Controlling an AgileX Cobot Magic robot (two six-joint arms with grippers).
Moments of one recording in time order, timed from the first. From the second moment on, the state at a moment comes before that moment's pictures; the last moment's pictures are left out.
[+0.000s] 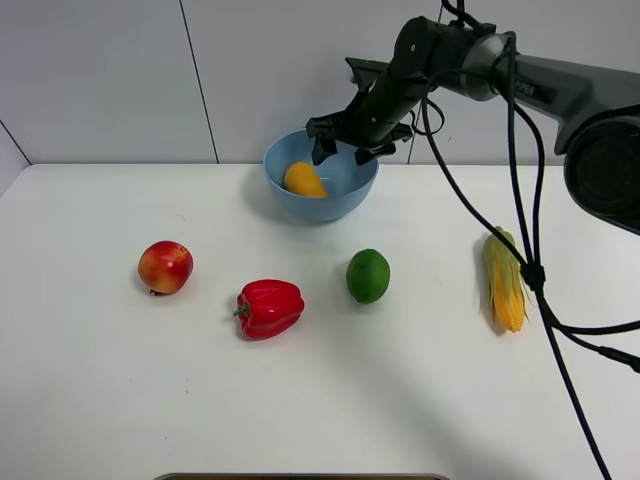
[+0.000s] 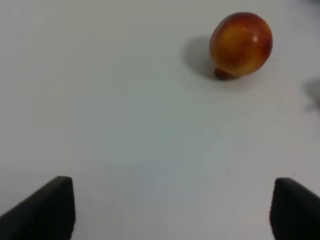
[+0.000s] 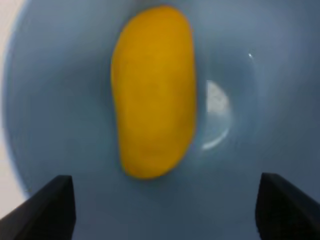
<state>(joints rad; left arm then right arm) 0.05 0.00 -0.44 -0.06 1.09 0.08 0.38 2.26 -1.98 0.34 0.86 -0.04</state>
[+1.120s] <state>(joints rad) 0.05 0.00 -0.44 -0.06 1.09 0.08 0.56 2.00 -1.97 0.09 1.22 0.27</state>
